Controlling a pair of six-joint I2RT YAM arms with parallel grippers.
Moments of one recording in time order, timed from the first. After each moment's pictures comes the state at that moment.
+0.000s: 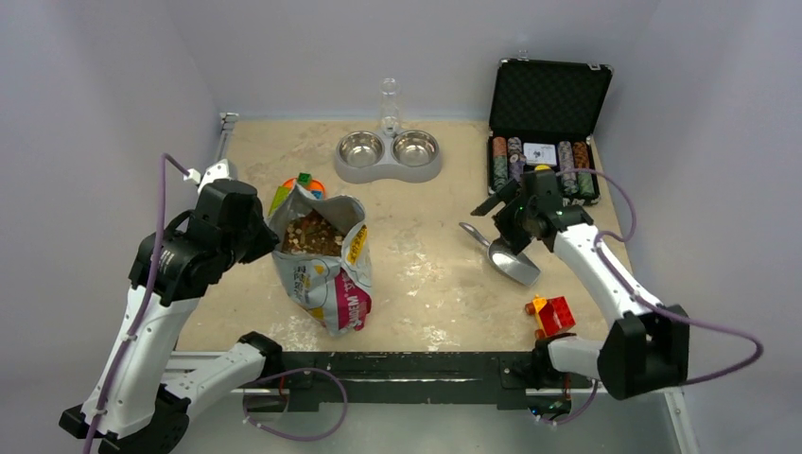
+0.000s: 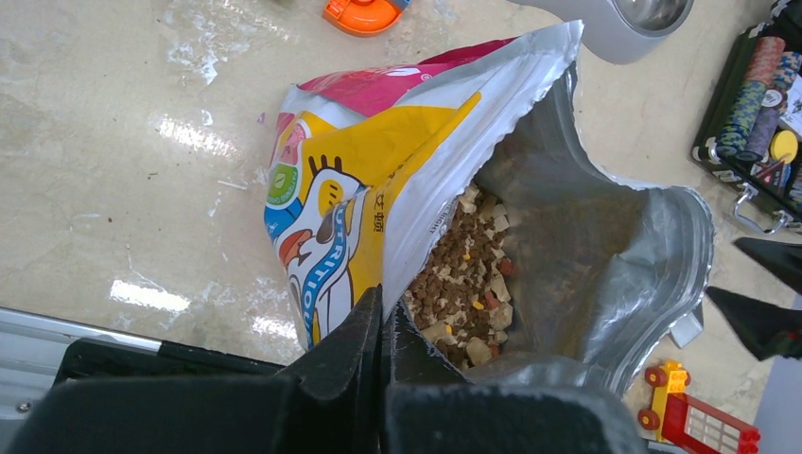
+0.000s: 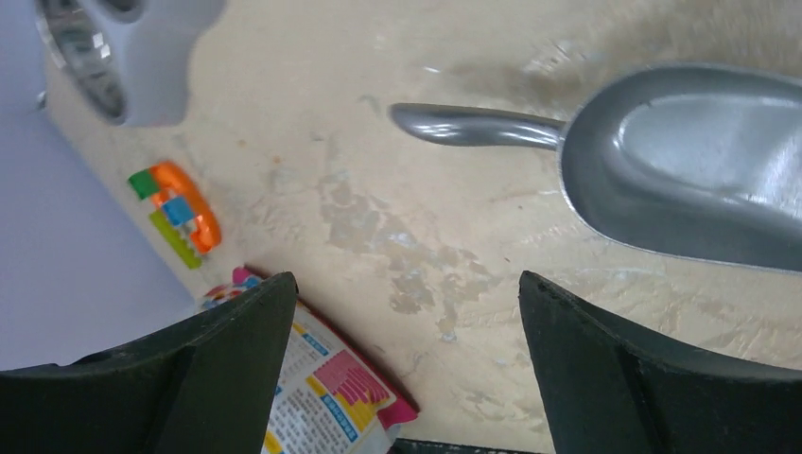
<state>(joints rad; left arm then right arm) -0.46 0.92 1.45 -1.35 -0.35 -0.83 0.23 1.20 0.97 -0.60 -0.10 1.04</state>
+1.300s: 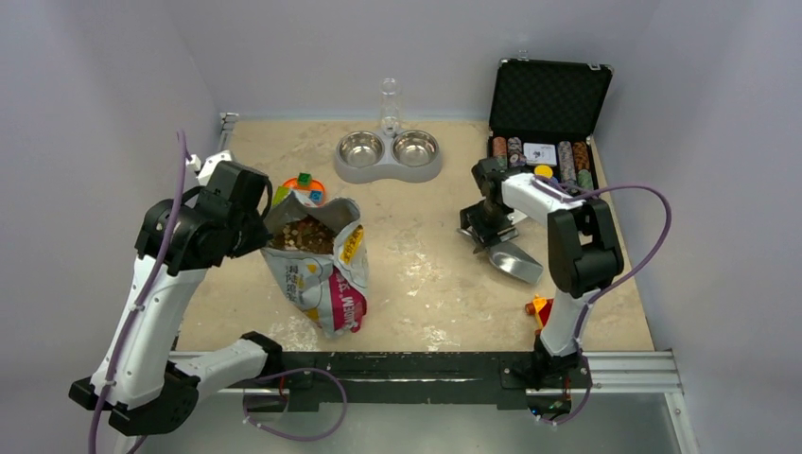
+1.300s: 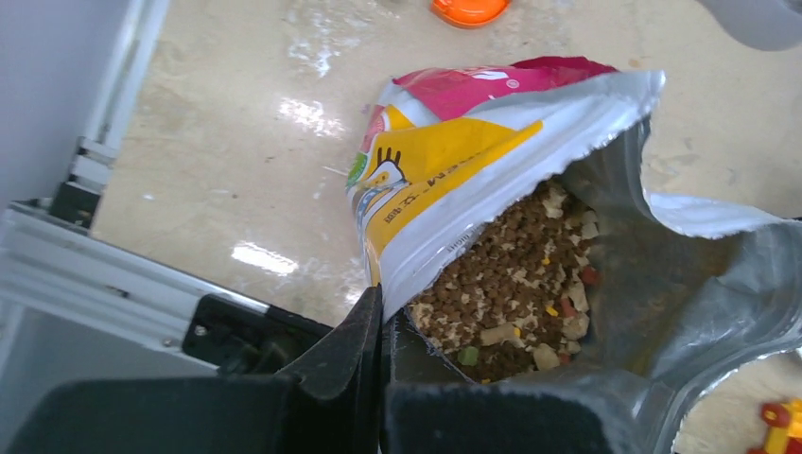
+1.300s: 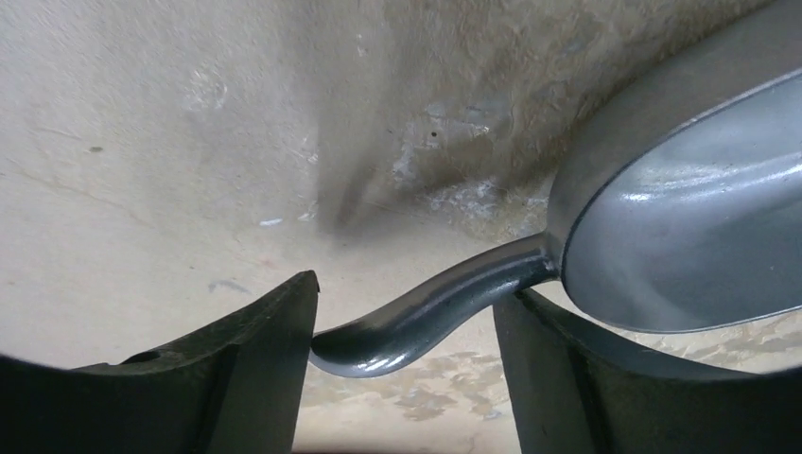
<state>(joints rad) -0.45 1.05 1.60 -1.53 -0.45 -0.80 0.30 1.86 1.28 -0.89 0.04 1.49</state>
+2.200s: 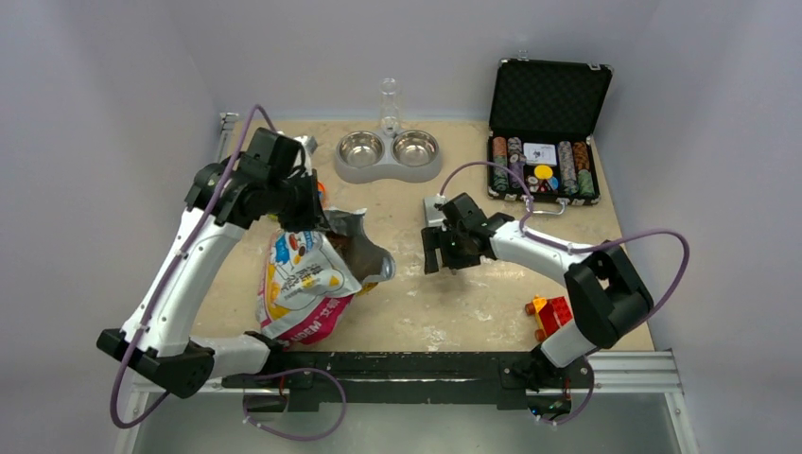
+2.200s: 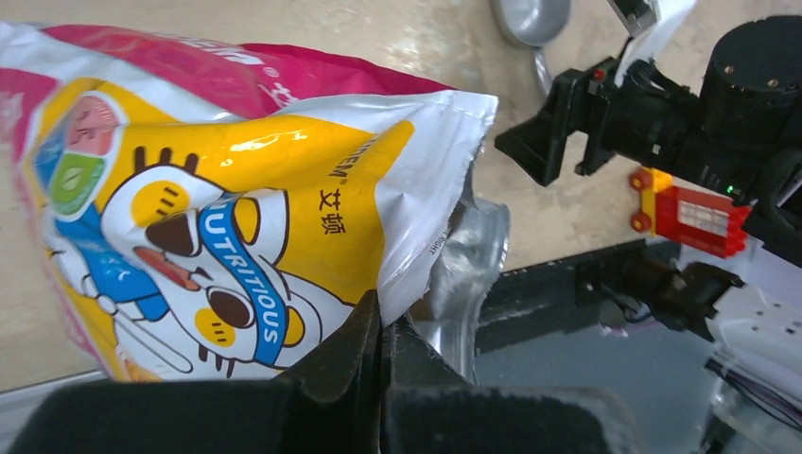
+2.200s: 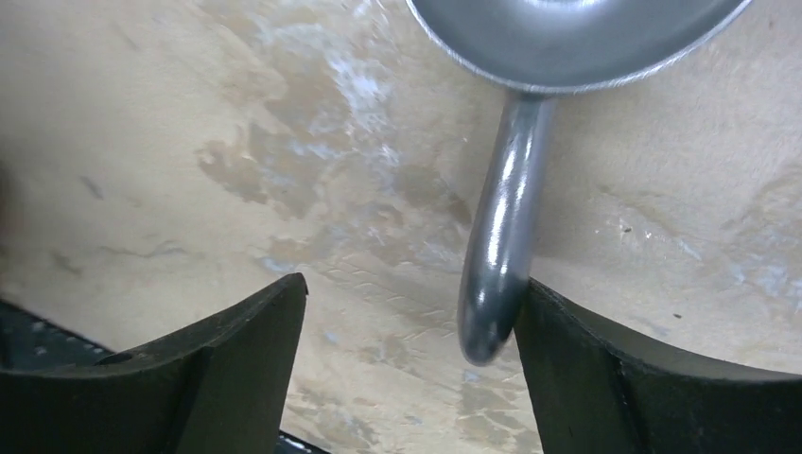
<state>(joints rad) -0.45 1.24 1.64 -1.34 0.05 -0.55 0.64 1.58 0.93 -0.49 -0.06 0.45</state>
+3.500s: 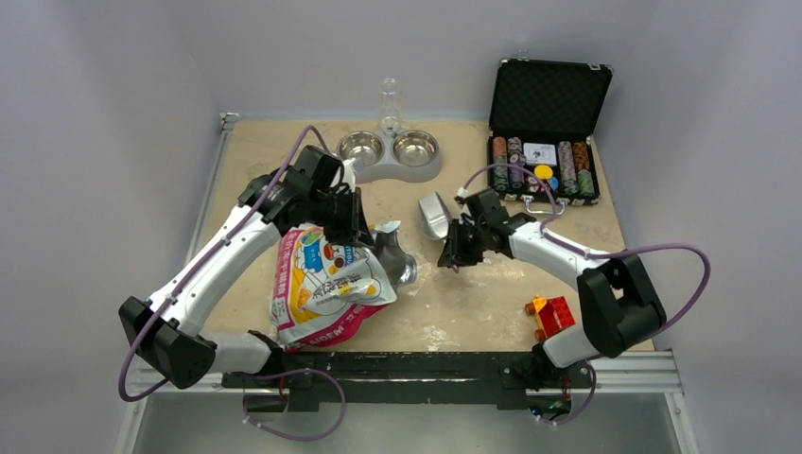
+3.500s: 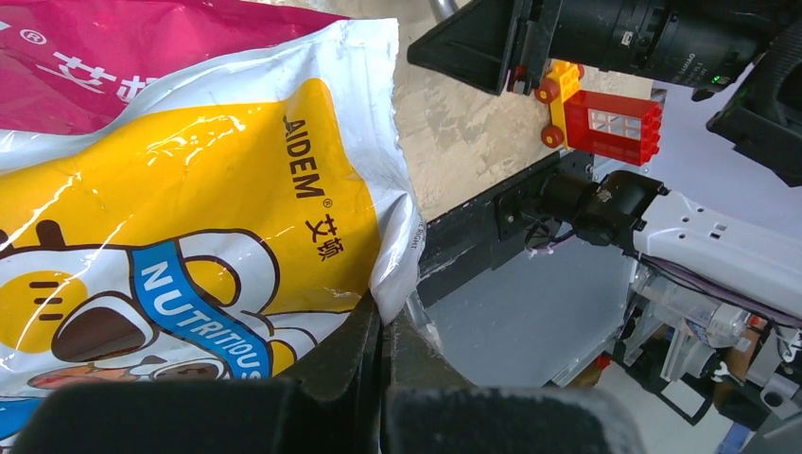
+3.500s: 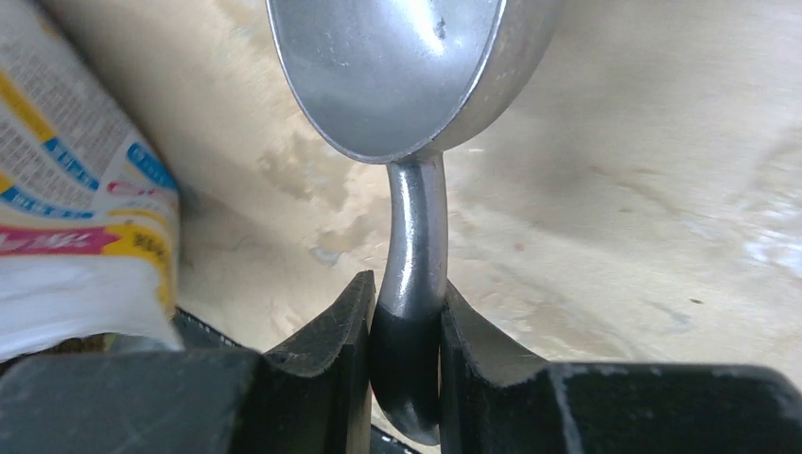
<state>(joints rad) -0.55 1.31 1.38 -1.02 0.40 -0.62 0.45 1.48 0.81 -0.36 -0.30 0.57</state>
